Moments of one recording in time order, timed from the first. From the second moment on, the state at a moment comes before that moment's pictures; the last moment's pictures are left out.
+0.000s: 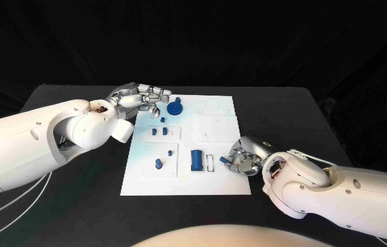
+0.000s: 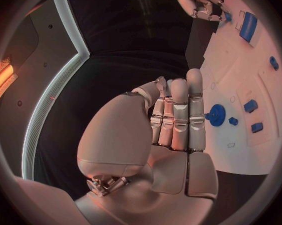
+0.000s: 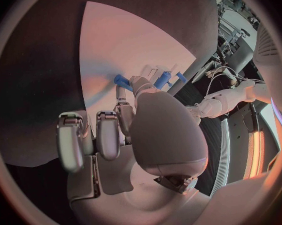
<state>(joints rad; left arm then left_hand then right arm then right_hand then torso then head) 1.21 -0.91 -0.01 1.58 -0.12 -0.13 0.08 1.40 -0.11 0.44 0.00 0.05 1.09 0.15 0.09 0.12 1.10 0.07 0.40 0.27 1.23 0.00 0.99 0.58 0.17 1.13 0.09 0.82 0.64 0.98 -1.00 -0.12 1.95 -1.46 -0.50 -0.68 1.42 -0.10 0.17 0.29 0.48 1.06 0.05 0.33 0.43 1.41 -0.03 1.23 1.33 1.47 -0.08 1.47 1.31 0.01 1.47 0.03 1.53 1.31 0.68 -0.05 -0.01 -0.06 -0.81</state>
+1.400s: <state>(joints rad) 1.21 -0.91 -0.01 1.58 -0.12 -0.12 0.08 1.40 -0.11 0.44 0.00 0.05 1.09 0.15 0.09 0.12 1.10 0.07 0.40 0.27 1.23 0.00 0.99 0.58 0.17 1.13 0.09 0.82 0.64 0.98 -0.89 -0.12 1.90 -1.22 -0.54 -0.65 1.20 -0.12 0.18 0.29 0.59 1.08 0.04 0.35 0.46 1.42 -0.02 1.25 1.31 1.47 -0.08 1.48 1.31 0.01 1.47 0.03 1.53 1.31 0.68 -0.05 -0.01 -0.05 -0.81</state>
